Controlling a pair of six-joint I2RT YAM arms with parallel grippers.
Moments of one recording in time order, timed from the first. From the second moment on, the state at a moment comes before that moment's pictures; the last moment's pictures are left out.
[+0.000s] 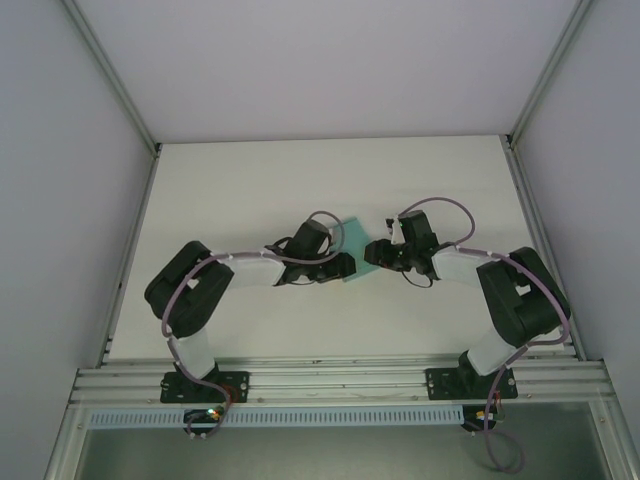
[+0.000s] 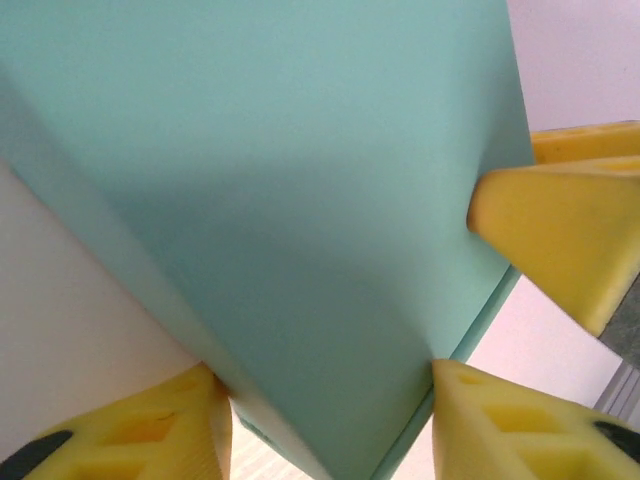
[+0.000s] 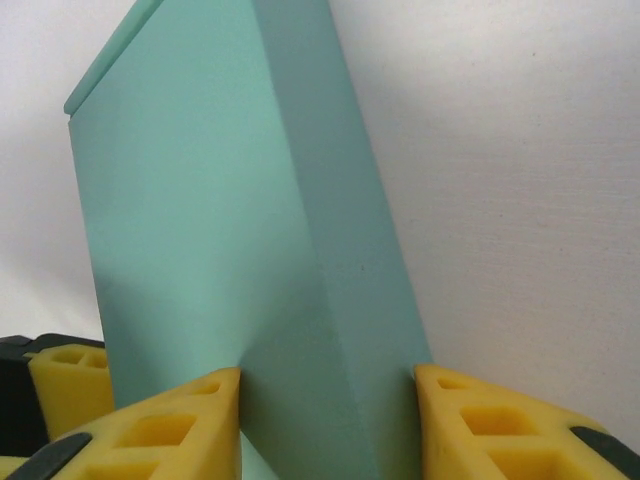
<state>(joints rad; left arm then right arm) -0.81 1.80 0.91 0.06 0.37 -0.89 0.34 1.62 0.69 0.07 -0.40 0.60</state>
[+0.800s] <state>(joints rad) -0.81 1.76 0.94 -0.04 0.31 -0.83 0.35 1.60 0.75 -0.09 -0.39 0.58</state>
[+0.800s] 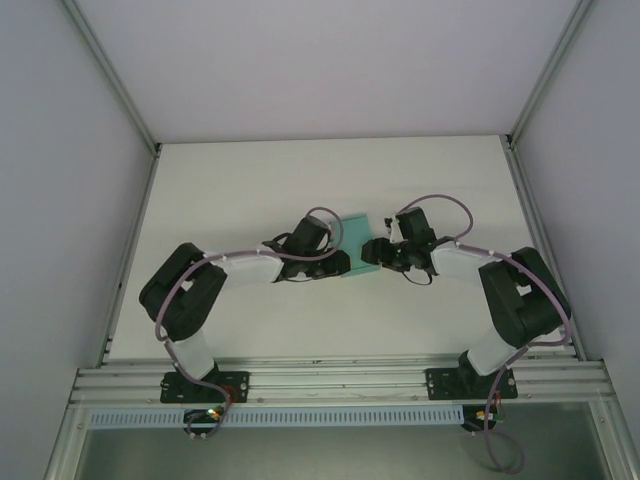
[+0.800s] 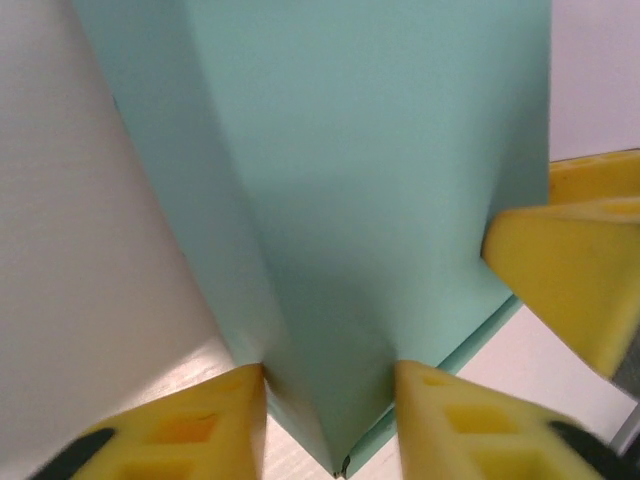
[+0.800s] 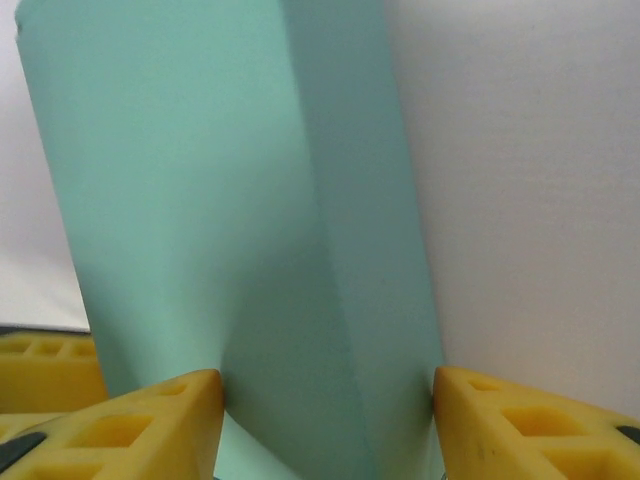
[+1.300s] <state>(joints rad) -0.77 1.54 0.94 -0.20 0.24 -0.72 0.31 1.43 0.83 -0.25 -0.36 0.51</state>
